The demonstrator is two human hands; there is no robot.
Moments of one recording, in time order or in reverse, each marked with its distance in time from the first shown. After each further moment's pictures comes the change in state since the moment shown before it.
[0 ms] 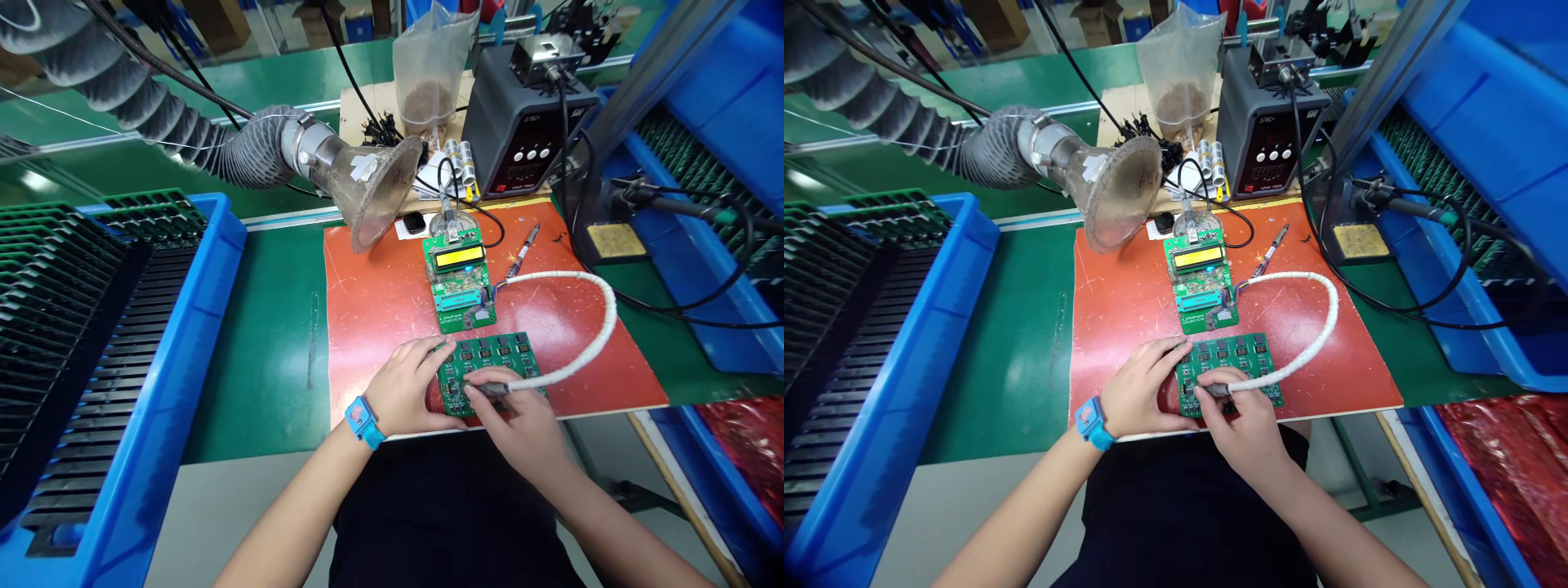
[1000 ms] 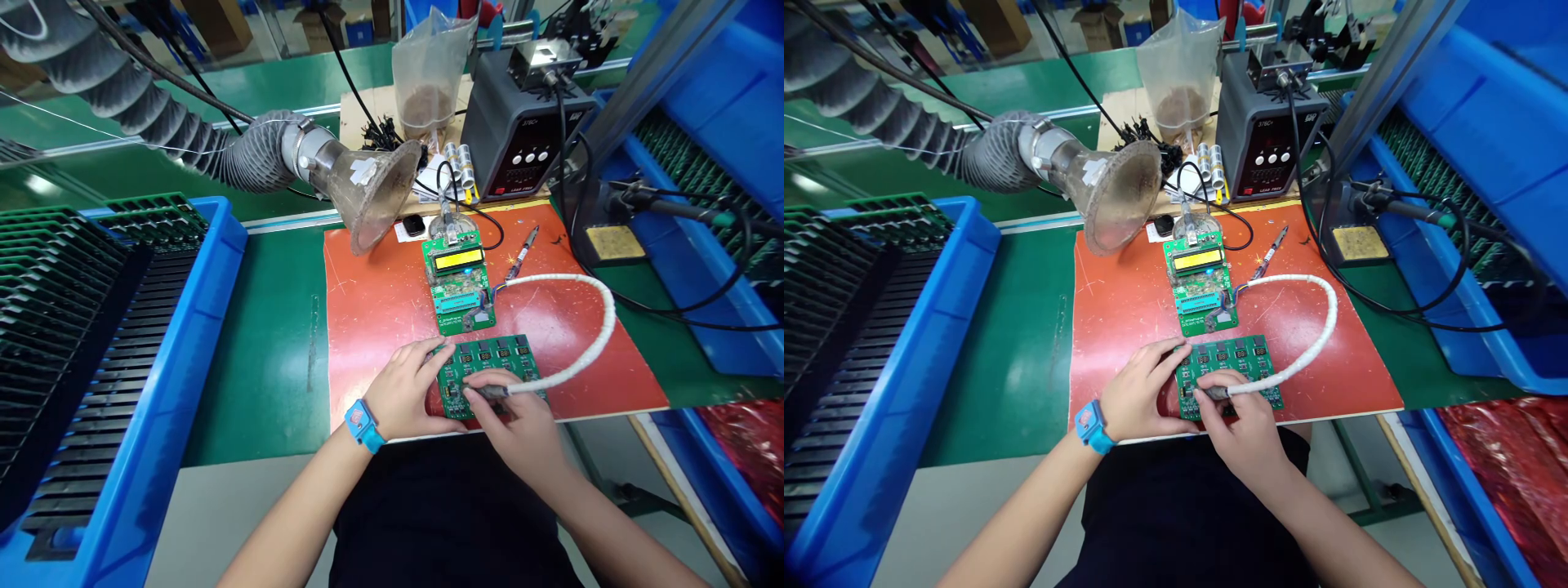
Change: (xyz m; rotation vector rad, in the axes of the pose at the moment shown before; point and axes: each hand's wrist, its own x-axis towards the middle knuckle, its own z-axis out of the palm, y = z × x) left_hand -0.001 0.001 0.000 0.029 0.020 0.010; right_hand -0.001 0.002 0.001 0.000 0.006 -0.019
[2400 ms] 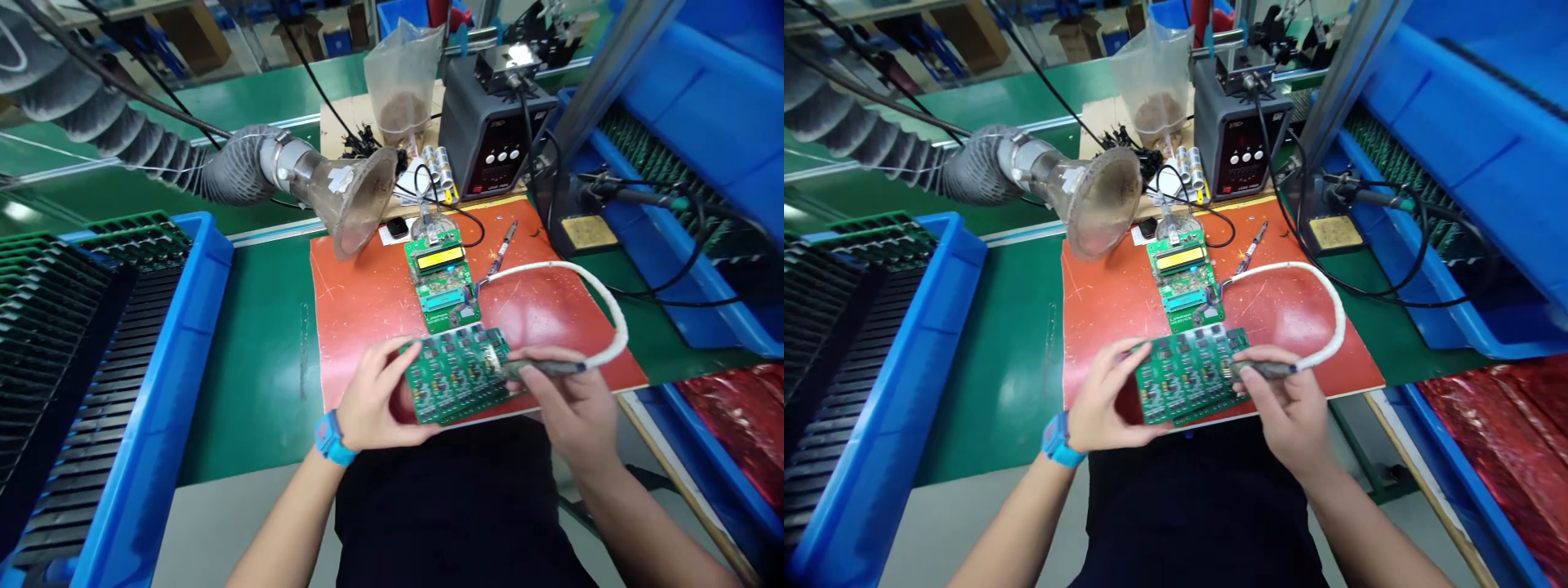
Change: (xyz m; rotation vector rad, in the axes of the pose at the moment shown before) left_hand -0.016 0.000 -0.028 -0.027 0.139 0.038; right_hand 0.000 0.006 -0.038 0.355 0.240 0.216
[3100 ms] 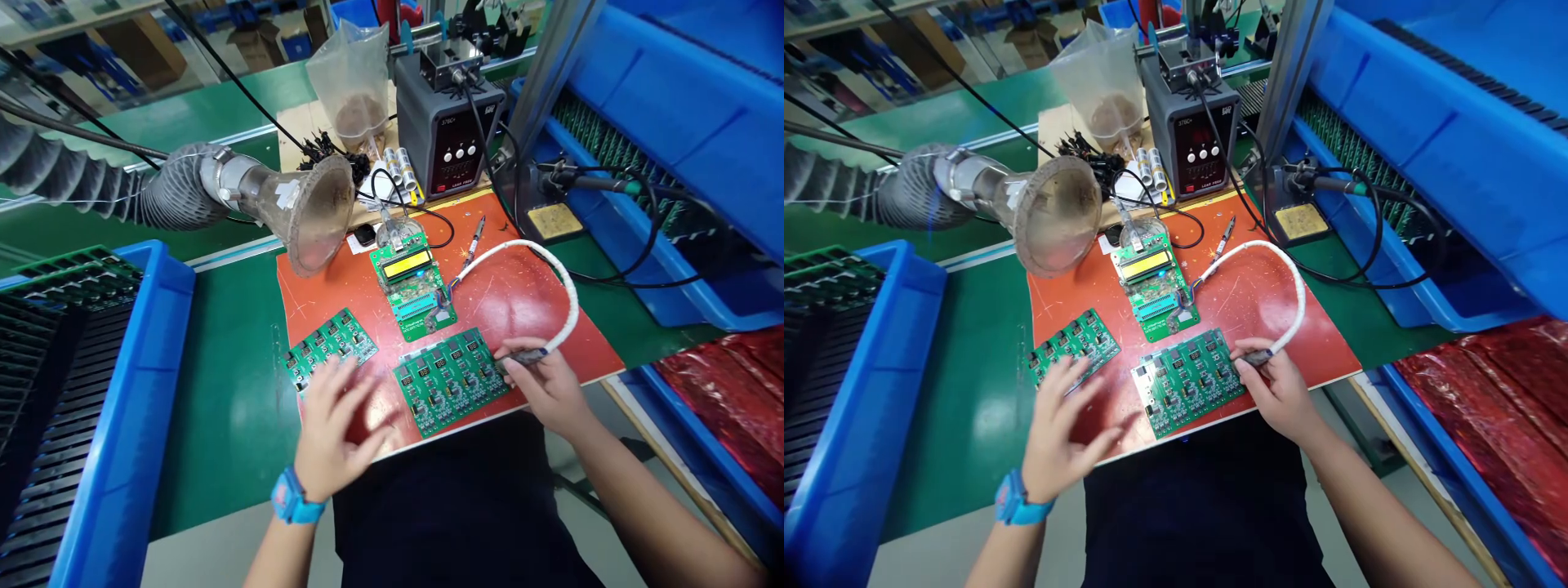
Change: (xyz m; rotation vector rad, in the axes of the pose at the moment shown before) left_hand -0.023 -0.003 -0.008 0.291 0.053 -0.039; right_hand 0.011 0.047 -0.036 -0.111 -0.125 0.013
